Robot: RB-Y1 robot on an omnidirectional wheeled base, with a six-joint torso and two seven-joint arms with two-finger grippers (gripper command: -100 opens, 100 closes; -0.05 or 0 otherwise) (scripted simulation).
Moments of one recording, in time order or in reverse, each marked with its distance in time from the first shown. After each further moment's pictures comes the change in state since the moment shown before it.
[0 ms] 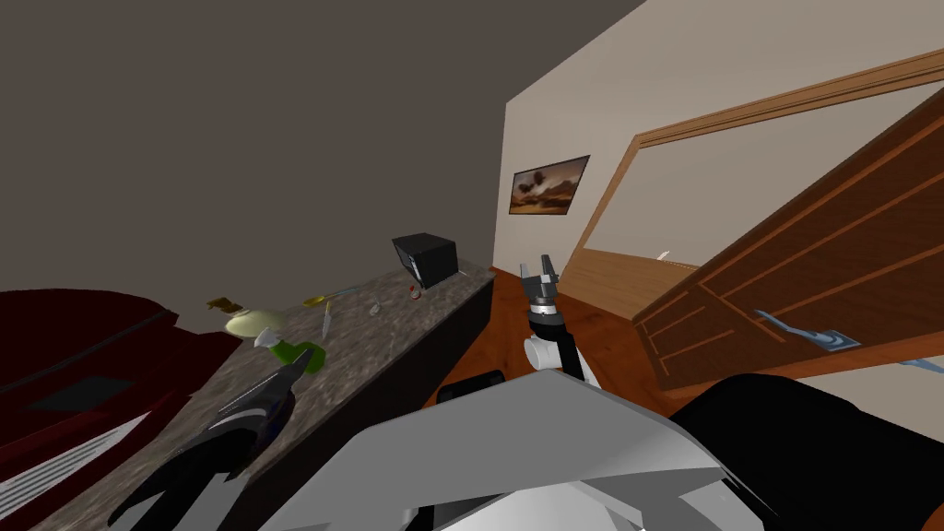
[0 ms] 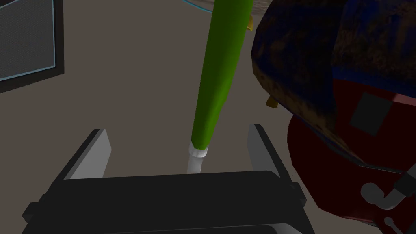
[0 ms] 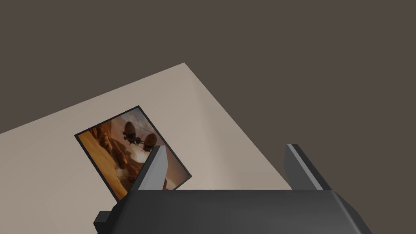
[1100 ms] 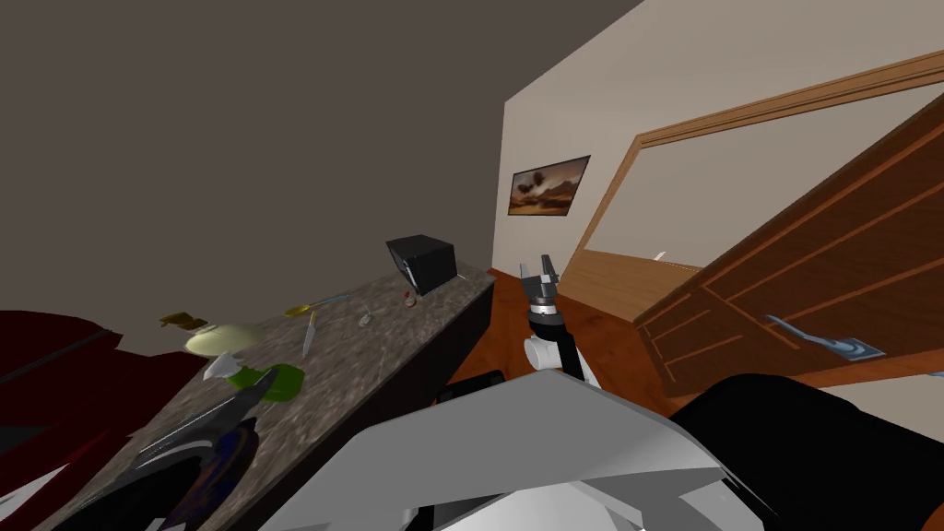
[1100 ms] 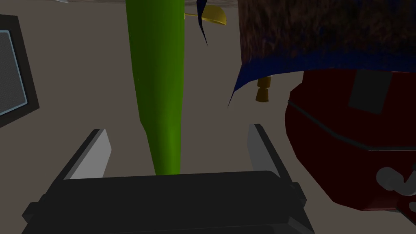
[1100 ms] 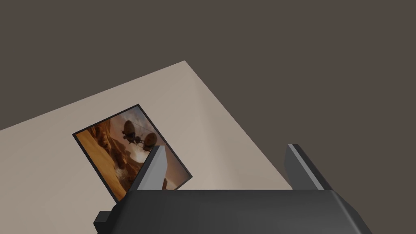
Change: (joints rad) left arm 0.037 0.086 0.056 0.126 -0.111 -0.002 0.049; right arm 0.000 0.000 0.000 0.000 0.000 0.000 0.000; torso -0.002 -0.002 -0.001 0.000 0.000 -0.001
